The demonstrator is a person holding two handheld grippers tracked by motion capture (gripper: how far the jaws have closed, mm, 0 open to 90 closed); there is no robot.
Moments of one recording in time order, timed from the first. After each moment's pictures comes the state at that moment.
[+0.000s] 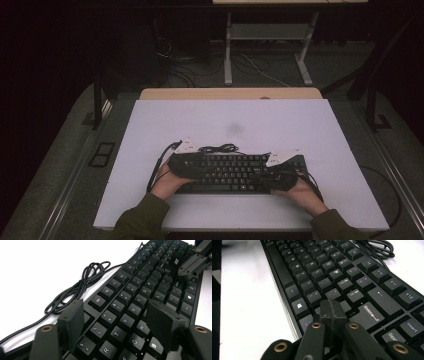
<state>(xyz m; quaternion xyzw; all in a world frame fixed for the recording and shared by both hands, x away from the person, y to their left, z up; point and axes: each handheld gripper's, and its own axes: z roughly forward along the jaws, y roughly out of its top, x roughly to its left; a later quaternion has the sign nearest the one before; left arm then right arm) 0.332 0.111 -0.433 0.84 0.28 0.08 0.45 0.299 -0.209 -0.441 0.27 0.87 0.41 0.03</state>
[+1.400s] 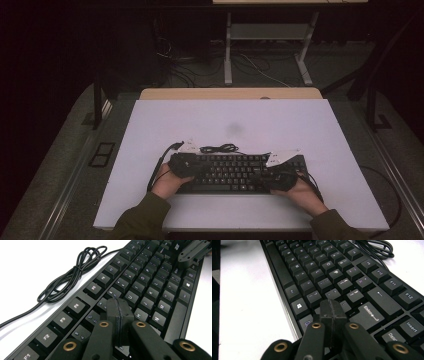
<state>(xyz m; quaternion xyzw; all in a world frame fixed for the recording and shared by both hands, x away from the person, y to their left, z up) 0.333 0.111 -0.432 0.87 0.28 0.05 0.40 0.298 -0.209 -0.441 0.27 0.87 0.41 0.03</state>
